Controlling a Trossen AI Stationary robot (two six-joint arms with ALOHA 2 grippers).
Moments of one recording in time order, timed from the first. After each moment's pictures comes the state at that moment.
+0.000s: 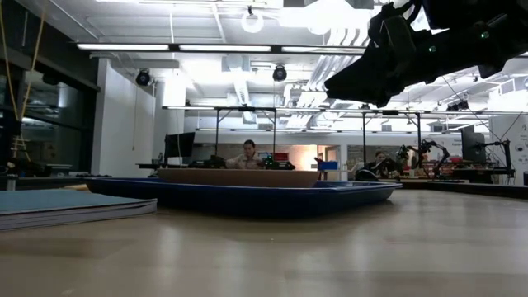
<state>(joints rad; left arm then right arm) -1.08 1.25 0.82 -0.74 -0.16 -0.93 0.11 1.27 0.38 0.67 0.32 0.13</state>
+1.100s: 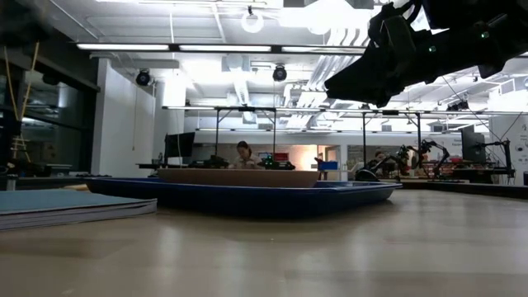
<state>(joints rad) -0.77 1.10 0.88 -0.93 -0.29 -0.81 0.11 1.27 0.38 0.67 0.32 0.13</state>
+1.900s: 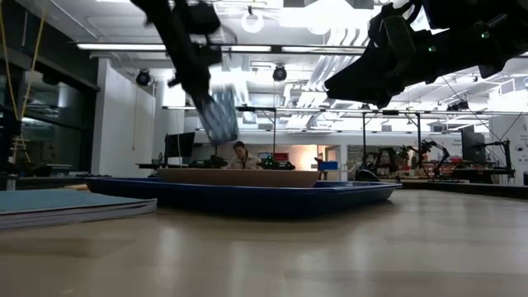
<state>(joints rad) 0.61 1.53 1.30 -0.75 -0.09 -0.04 0.11 1.27 0.38 0.67 0.33 0.15</state>
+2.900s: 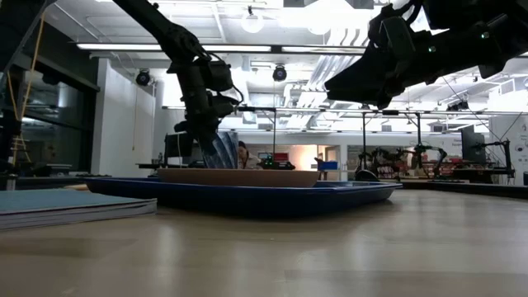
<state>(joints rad) 0.74 1.85 1.40 -0.78 0.08 -0.06 0.11 1.27 0.38 0.66 0.33 0.16</state>
